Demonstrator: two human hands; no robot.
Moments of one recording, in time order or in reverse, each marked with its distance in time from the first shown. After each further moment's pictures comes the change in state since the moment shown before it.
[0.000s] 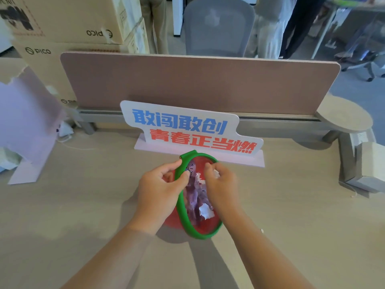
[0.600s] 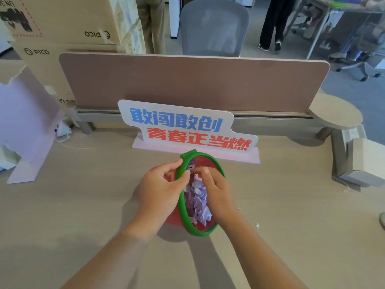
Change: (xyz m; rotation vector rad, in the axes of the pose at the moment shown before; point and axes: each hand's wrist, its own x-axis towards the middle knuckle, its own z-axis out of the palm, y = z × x) left_hand -0.013 -0.005 0.002 0.062 -0.010 0.019; right_hand -0.020 0.021 -0.006 0.153 -0.192 -0.095
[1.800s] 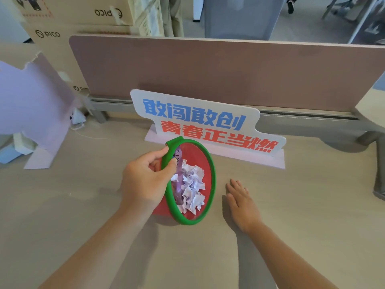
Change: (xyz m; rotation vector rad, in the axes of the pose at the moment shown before) left_hand 0.043 -0.017 -0.024 0.092 0.227 0.017; right_hand 0.044 0.140 -0.032 -0.708 -0.272 0.056
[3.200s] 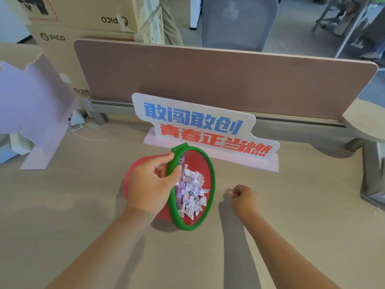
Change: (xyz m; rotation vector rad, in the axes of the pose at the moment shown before) left_hand -0.014 0.008 -0.005 0.025 -0.109 0.005; right_hand 0.006 -0.031 -0.029 0.140 0.182 0.362
